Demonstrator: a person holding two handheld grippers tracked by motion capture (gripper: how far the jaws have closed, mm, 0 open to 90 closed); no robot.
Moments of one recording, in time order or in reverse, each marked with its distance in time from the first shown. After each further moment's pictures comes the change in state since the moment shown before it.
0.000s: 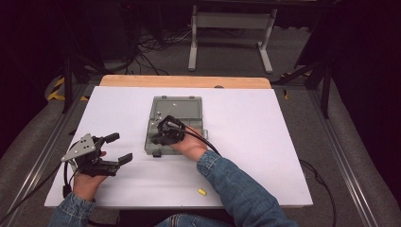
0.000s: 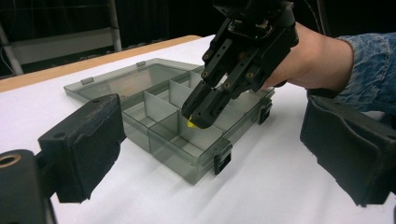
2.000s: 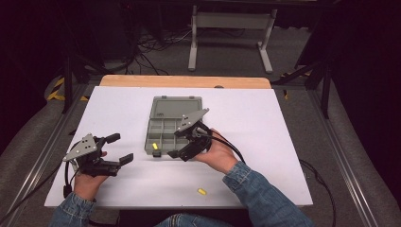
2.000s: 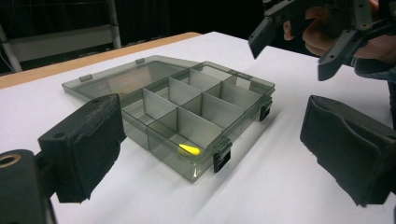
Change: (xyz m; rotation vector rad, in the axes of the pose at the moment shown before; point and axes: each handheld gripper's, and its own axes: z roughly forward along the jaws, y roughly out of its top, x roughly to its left) left arm -0.001 -0.001 0.002 0.009 0.001 -0.003; right arm 0.031 -0.033 -0.088 -0.095 0.019 0.005
